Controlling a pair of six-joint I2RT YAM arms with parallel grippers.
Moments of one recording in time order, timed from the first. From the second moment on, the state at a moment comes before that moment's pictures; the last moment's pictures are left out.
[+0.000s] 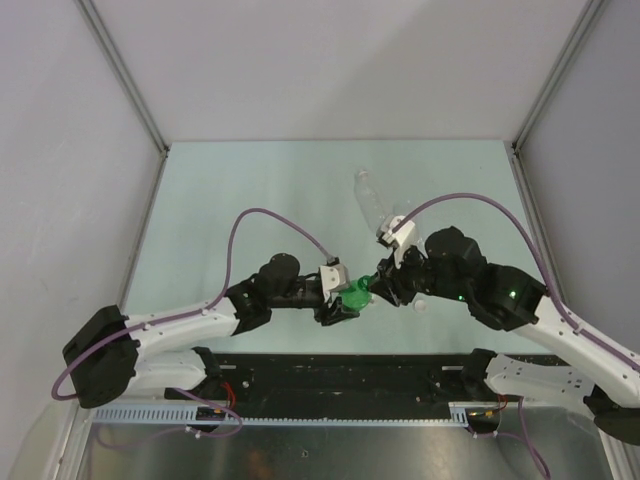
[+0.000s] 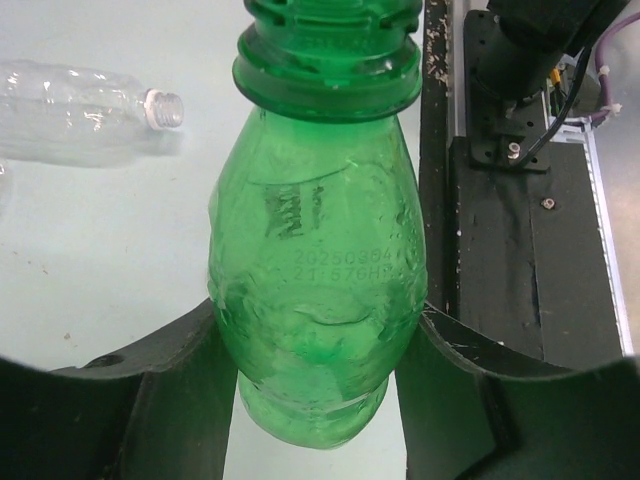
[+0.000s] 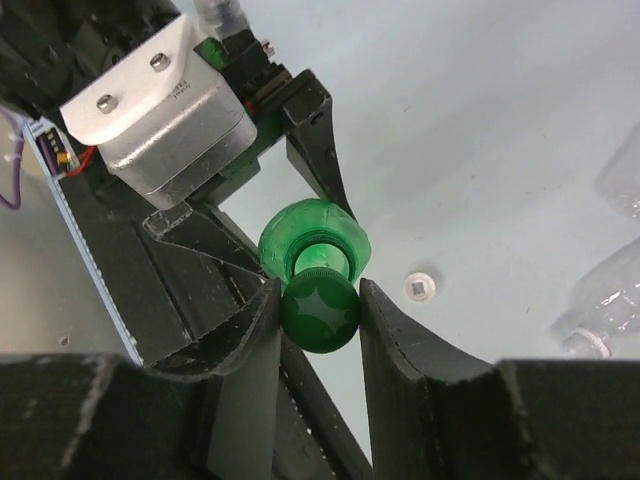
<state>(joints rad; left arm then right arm) -0.96 1.17 0.56 0.32 0.48 0.11 0.96 0.87 1.09 -0.66 -0.09 0.08</state>
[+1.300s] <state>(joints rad) -0.96 1.17 0.57 0.31 0.57 0.11 0.98 0.93 1.11 -0.66 -0.16 0.00</state>
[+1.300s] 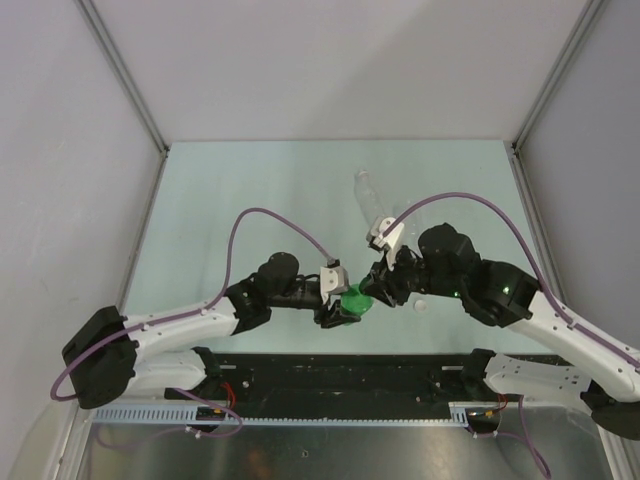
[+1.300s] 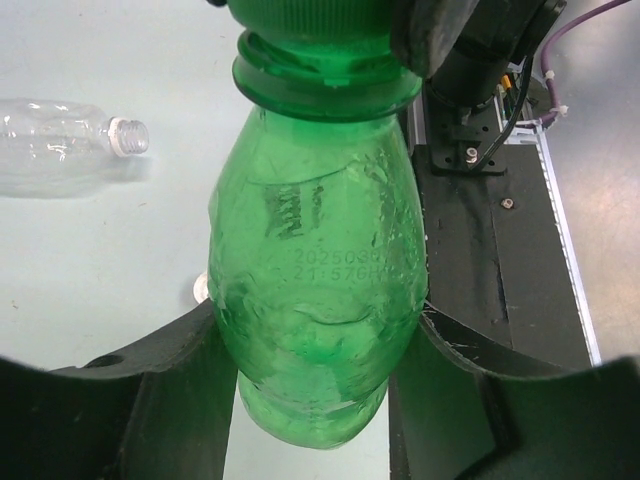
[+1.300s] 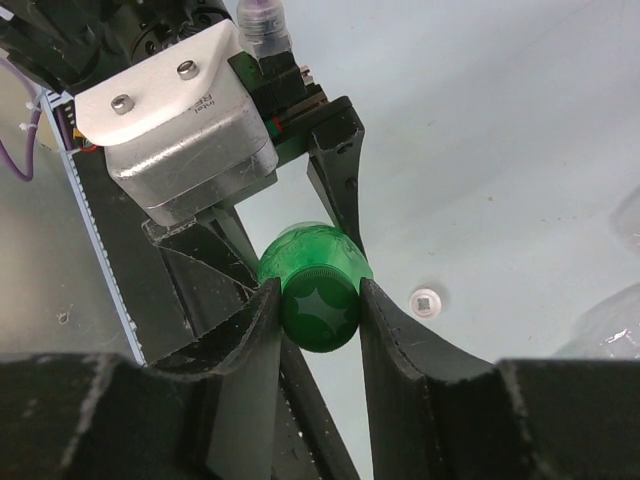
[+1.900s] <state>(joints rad) -0.96 1.16 0.57 0.33 0.58 0.11 0.99 0.93 1.12 -0.66 -0.16 -0.01</state>
